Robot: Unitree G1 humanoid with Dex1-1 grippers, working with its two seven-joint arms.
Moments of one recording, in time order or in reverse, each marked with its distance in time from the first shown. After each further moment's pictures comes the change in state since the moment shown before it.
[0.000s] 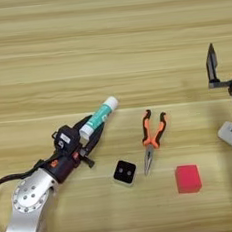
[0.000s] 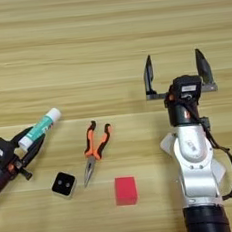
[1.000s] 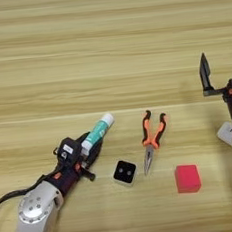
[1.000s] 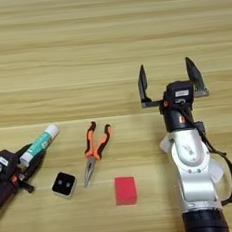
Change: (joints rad) left arm 0.044 -0.017 -0.019 0.051 0.026 0.116 0.039; right arm 0.005 -0.001 0.023 0.010 0.009 0.011 0.020
